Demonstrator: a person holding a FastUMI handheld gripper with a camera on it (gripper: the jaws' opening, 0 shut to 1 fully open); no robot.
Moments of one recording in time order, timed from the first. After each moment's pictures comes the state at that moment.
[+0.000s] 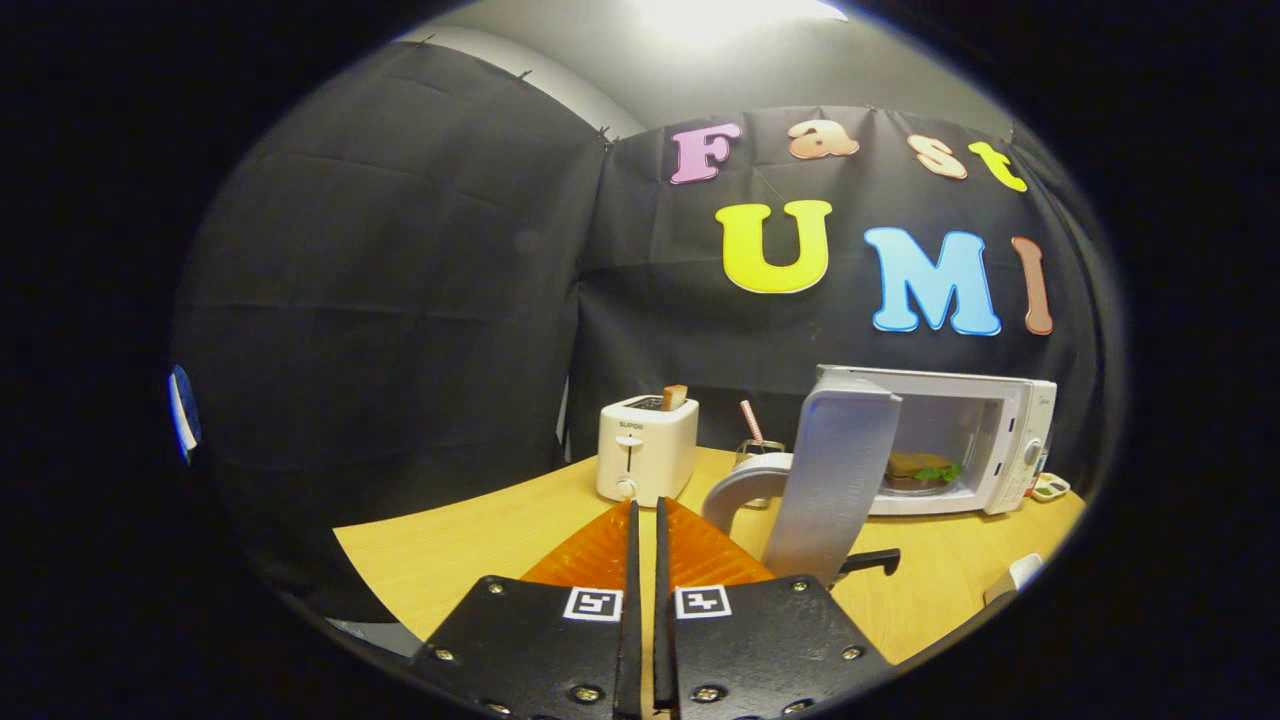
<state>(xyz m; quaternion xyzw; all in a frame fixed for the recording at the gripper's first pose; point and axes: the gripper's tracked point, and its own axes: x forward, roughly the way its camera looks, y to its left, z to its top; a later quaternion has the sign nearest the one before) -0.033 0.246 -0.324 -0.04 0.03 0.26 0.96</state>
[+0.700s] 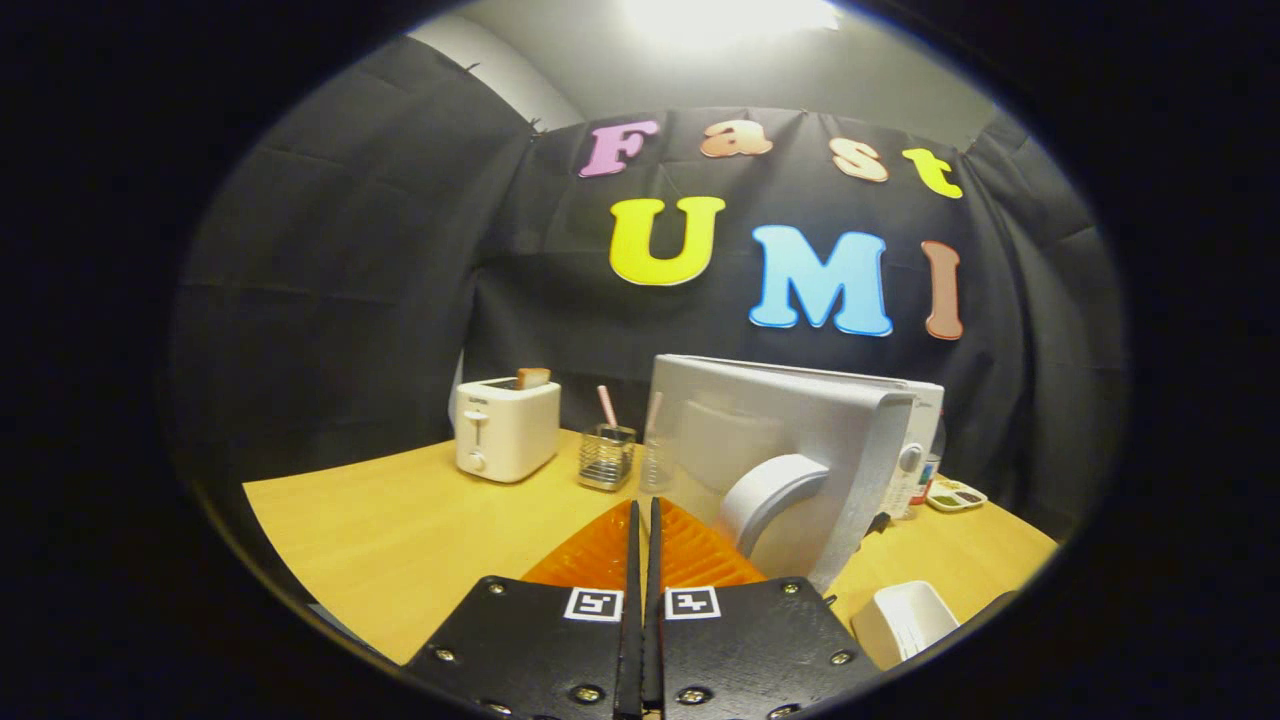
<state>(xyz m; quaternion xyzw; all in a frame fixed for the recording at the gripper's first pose) 0.013 0.069 -0.333 -0.06 0.03 0.12 0.99</state>
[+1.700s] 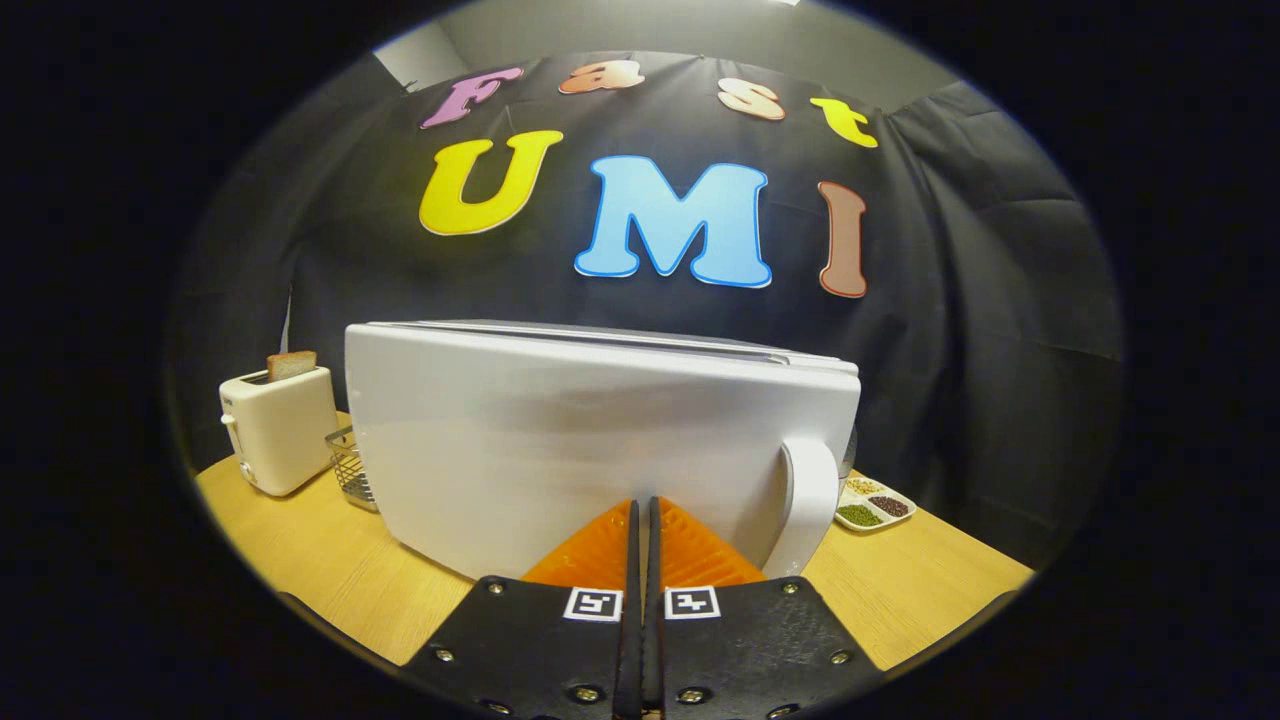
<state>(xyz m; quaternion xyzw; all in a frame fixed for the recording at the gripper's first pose) 0.212 -0.078 -0.336 -0.04 0.09 -0.05 0.99</state>
